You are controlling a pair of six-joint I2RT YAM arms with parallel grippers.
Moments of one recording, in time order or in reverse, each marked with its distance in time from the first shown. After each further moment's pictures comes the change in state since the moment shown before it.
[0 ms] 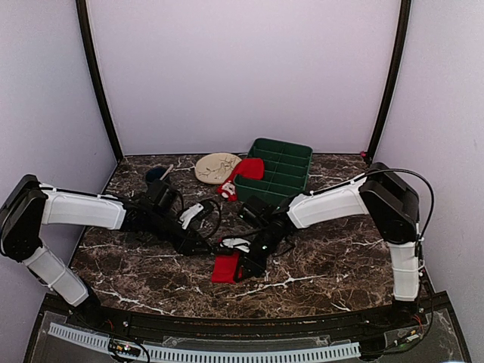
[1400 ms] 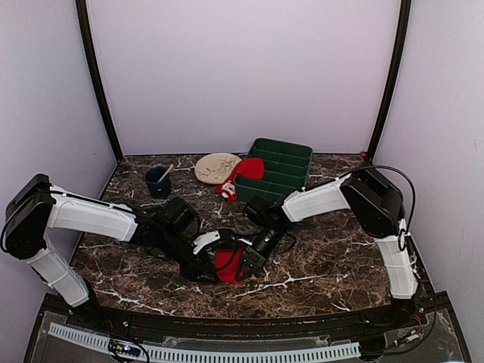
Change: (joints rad) left arm -0.188 0.046 -0.007 -0.068 0.065 0.129; right arm -0.096 0.151 0.104 -0.129 -0.336 0.063
